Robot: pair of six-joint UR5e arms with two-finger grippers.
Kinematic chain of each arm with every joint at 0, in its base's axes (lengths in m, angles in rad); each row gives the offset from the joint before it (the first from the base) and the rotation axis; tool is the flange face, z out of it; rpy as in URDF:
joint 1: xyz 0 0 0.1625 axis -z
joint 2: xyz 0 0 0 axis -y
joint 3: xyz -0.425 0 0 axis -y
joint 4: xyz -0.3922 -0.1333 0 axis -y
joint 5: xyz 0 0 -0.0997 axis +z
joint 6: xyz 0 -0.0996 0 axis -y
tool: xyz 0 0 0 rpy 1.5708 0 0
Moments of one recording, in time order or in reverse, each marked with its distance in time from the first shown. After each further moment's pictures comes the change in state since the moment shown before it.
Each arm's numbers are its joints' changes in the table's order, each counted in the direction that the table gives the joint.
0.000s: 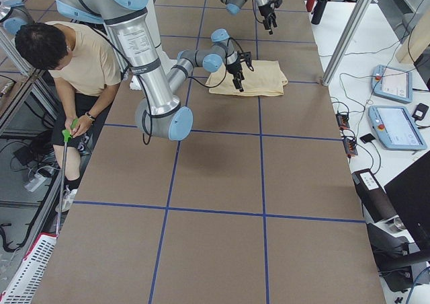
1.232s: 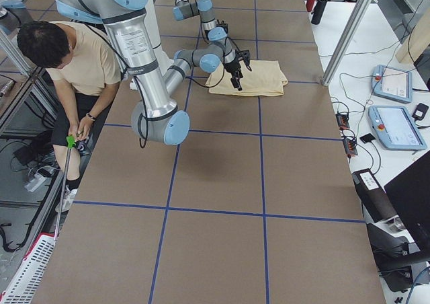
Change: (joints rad) left arm -0.556 0.083 -0.378 0.382 -0.295 -0.692; right arm -0.006 -0.053 0.079 0.003 -0.011 0.006
